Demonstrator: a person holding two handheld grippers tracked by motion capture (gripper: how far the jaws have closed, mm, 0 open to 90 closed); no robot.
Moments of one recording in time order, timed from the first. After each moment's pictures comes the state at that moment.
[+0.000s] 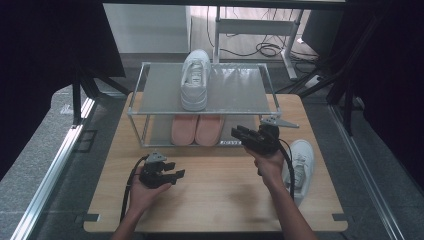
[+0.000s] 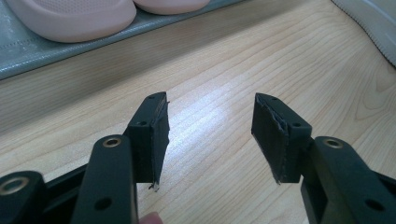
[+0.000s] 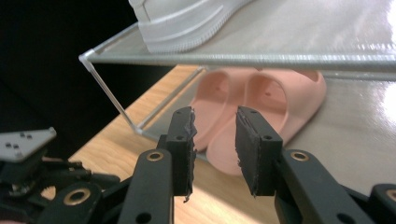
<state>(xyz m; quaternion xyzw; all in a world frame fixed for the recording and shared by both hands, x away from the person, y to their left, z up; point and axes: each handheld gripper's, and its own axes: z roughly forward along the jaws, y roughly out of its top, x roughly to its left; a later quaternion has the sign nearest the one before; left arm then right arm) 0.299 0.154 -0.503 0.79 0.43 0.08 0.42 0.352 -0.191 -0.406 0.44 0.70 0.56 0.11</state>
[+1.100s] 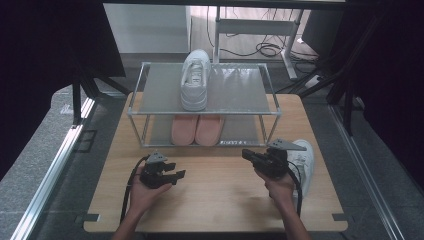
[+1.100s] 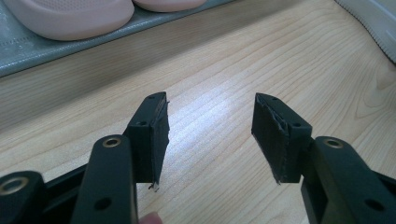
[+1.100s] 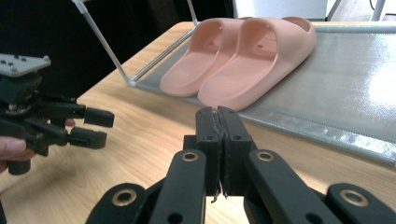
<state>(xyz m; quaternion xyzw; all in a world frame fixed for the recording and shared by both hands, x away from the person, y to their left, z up) 0.298 0.152 -0.504 0.79 0.43 0.08 0.42 0.307 -0.217 -0.439 0.43 0.73 0.52 0.11</state>
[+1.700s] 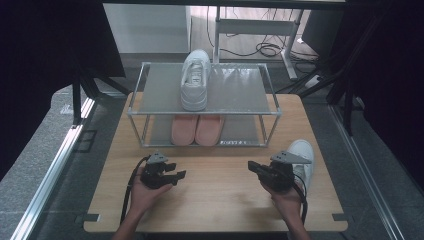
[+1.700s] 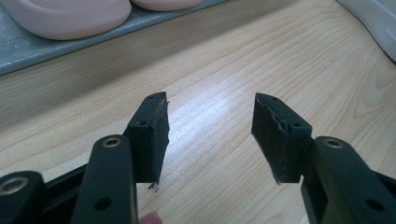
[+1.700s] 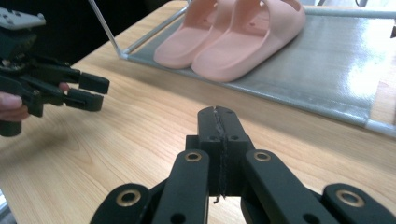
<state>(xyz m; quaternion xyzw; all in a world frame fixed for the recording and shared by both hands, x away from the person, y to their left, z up) 0.298 0.151 -0.504 0.80 0.43 0.08 0.42 0.275 -0.228 -0.445 0.43 0.75 0.48 0.14</state>
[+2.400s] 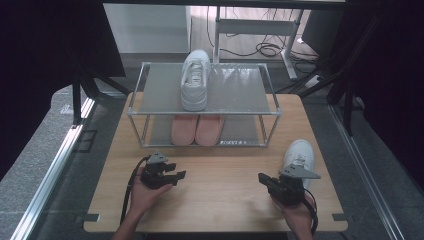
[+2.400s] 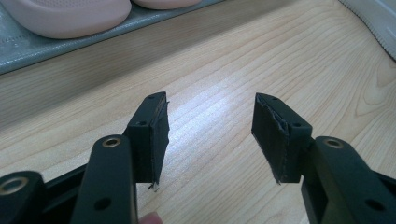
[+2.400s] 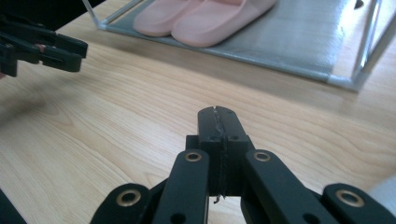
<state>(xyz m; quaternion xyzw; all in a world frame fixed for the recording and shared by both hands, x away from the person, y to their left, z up) 0.298 0.151 -0.504 0.80 0.43 0.08 0.42 0.244 -0.250 -0.457 0.45 0.76 0.44 0.16</state>
